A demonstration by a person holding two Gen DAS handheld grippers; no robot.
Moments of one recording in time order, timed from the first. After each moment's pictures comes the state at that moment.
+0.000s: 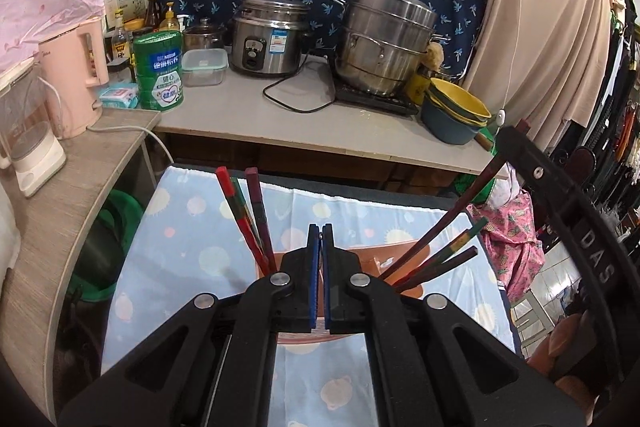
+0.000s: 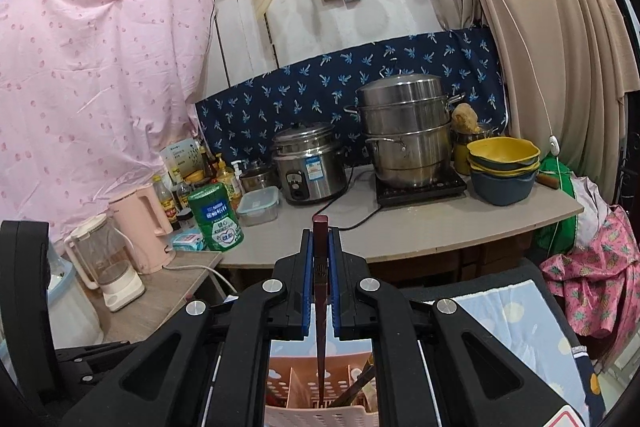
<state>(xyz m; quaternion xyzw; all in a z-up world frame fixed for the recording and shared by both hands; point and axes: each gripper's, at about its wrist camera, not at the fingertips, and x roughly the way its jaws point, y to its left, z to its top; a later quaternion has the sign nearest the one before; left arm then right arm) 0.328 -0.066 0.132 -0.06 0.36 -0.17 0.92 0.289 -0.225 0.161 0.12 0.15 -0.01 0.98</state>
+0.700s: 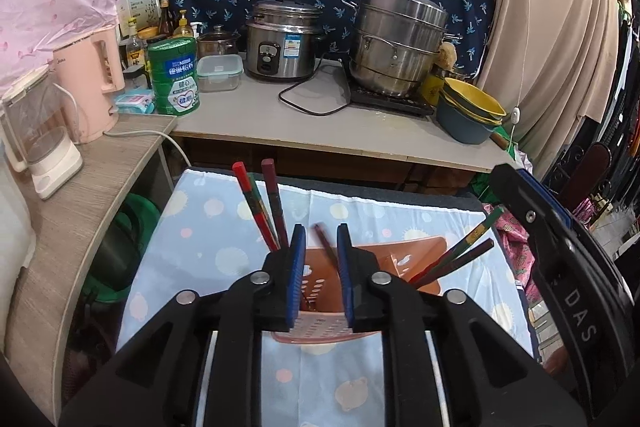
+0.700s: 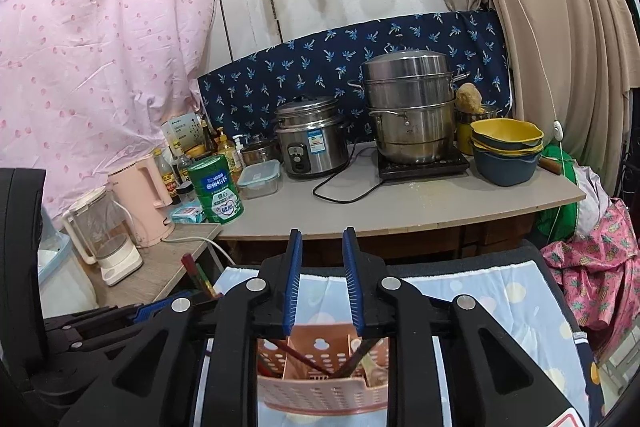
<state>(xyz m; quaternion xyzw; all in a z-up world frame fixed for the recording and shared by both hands) 0.315 -0.069 0.131 -0.03 0.35 -0.14 0.93 0.282 -0.218 0.138 0.11 0.18 0.00 0.98</state>
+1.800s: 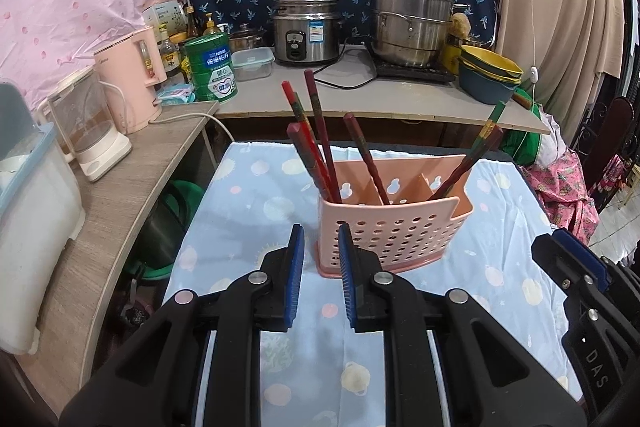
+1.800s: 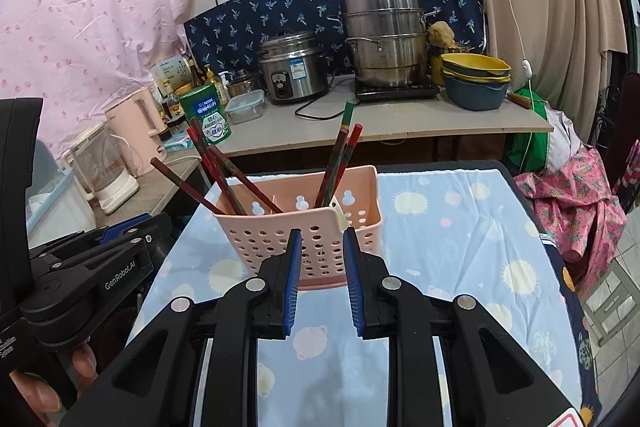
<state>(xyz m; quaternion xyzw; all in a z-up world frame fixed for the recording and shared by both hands) 0.240 -0.056 0.103 0.03 0.35 -0.08 0.93 0.185 -0.211 0.092 0.10 0.29 -0.02 0.95</state>
